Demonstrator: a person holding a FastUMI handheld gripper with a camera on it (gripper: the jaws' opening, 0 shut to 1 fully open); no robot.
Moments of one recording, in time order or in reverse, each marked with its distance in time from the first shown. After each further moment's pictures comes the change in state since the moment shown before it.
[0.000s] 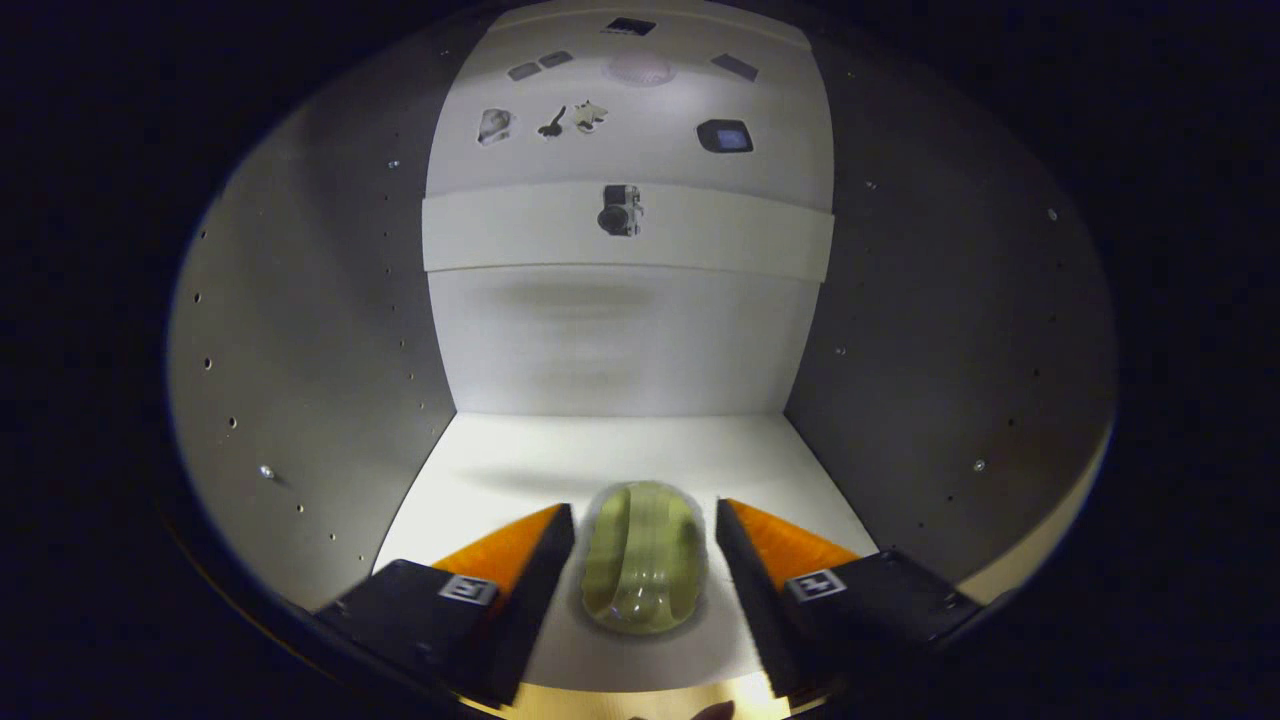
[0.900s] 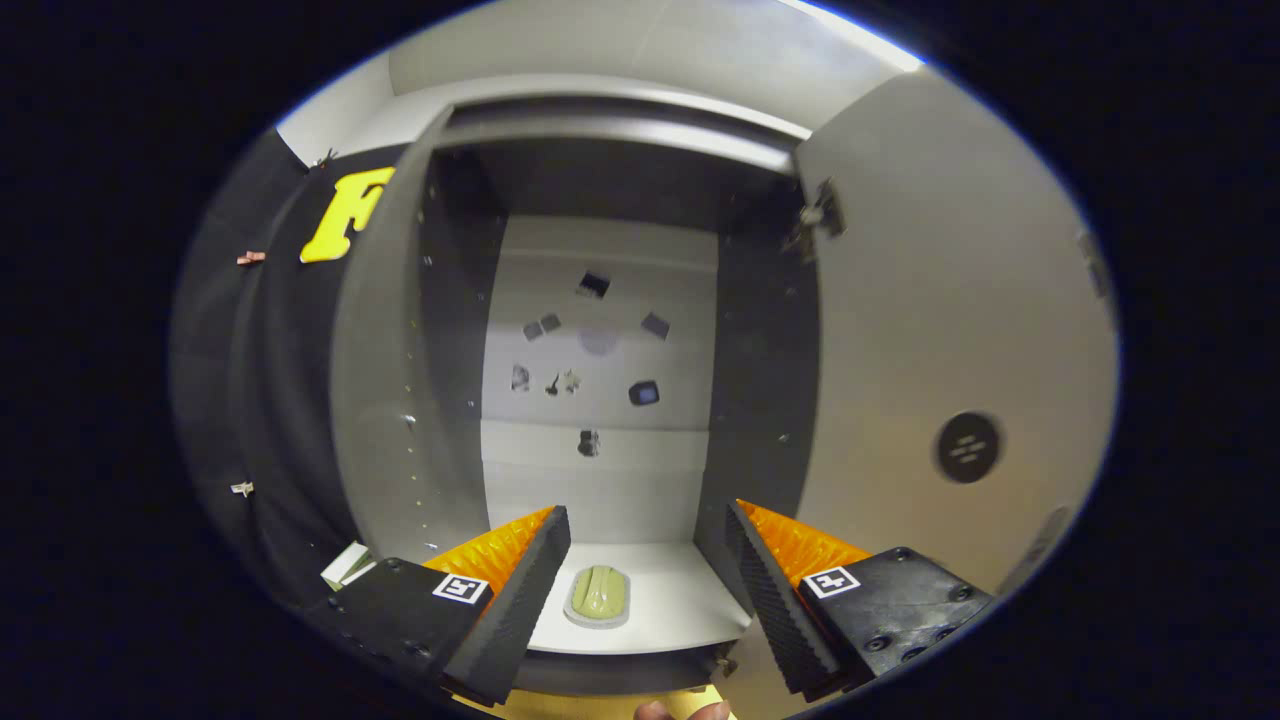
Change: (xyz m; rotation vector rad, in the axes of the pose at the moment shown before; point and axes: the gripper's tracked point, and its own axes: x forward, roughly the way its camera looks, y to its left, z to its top) arm -0.270 -0.048 0.111 0.018 -0.524 -0.050
